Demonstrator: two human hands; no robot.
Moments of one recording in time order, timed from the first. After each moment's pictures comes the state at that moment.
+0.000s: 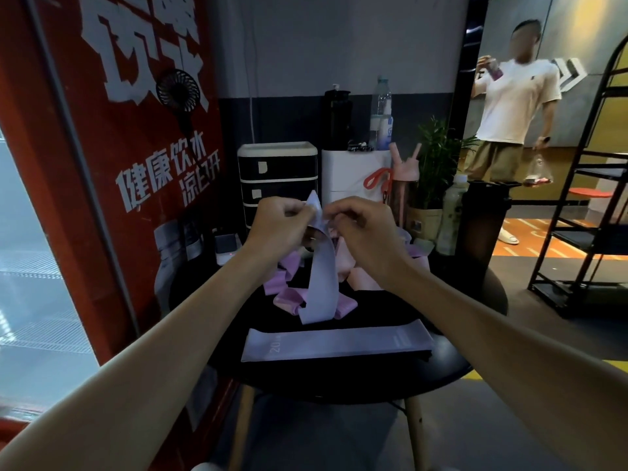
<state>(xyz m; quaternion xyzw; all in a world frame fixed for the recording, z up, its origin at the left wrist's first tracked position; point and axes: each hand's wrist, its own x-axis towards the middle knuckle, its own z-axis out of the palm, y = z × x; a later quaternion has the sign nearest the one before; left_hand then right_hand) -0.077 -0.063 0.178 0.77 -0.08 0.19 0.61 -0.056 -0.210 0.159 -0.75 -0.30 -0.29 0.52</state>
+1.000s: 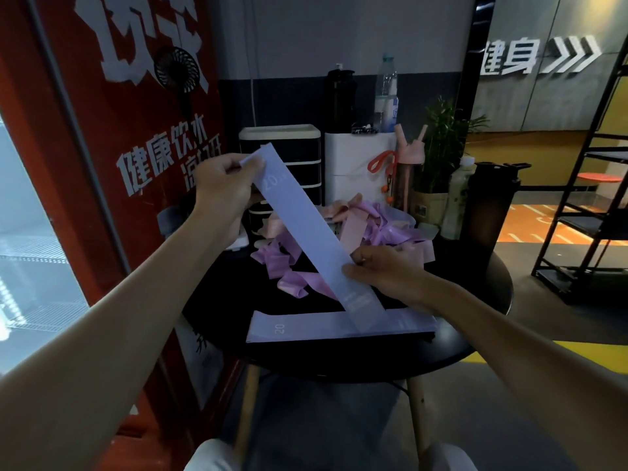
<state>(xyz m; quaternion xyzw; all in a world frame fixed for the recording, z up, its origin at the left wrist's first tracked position) -0.076 -0.013 0.196 0.67 -0.02 0.29 0.68 -0.057 -0.250 0.100 -0.84 -0.21 0.08 0.50</state>
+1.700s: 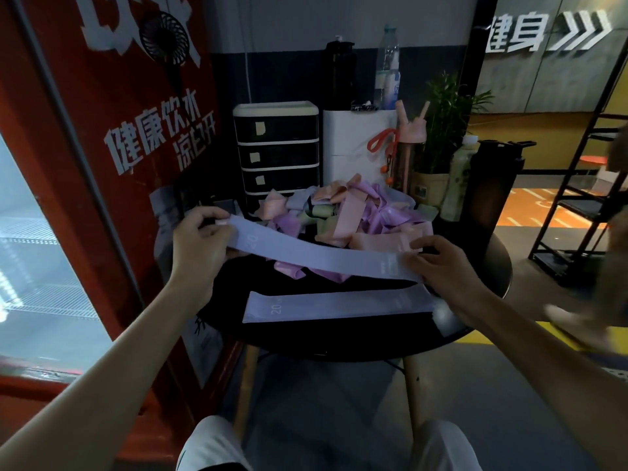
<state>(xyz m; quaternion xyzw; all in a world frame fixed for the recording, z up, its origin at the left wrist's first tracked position) -0.100 0.017 0.099 0.68 0.09 0.28 0.67 -0.064 -0.313 0.055 -0.78 -0.05 -0.10 0.62</state>
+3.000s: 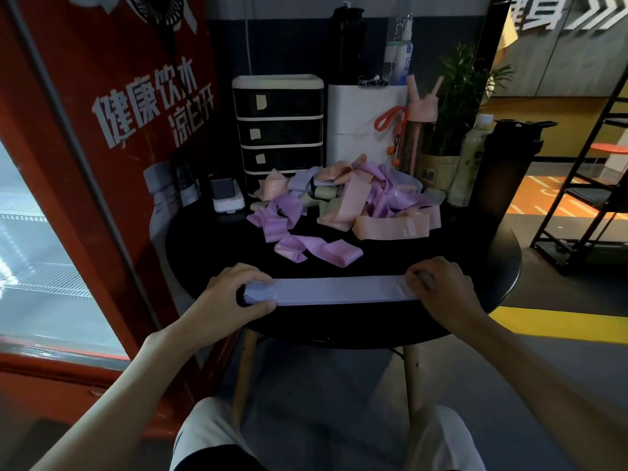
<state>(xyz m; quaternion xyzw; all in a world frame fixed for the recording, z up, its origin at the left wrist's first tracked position) -0.104 0.049 -0.012 0.92 -0.14 0.12 0.35 -0.058 -0.322 -0.007 -0.96 -0.07 -0.16 0.23</state>
